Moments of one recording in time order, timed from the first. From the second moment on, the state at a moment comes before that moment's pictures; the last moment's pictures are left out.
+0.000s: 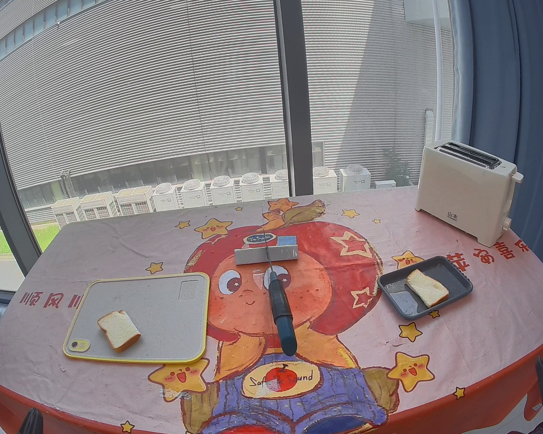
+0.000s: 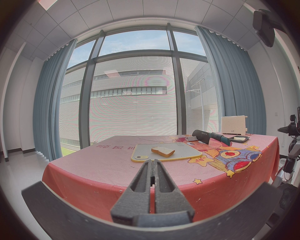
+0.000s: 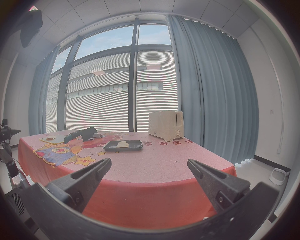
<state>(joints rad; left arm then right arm) -0.01 0.02 -0.02 0.00 -0.01 0.01 -0.19 0.09 -0.04 0.03 0.19 -0.01</state>
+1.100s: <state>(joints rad) -0.01 0.02 -0.02 0.00 -0.01 0.01 -0.17 0.09 -0.02 0.01 0.00 -0.02</state>
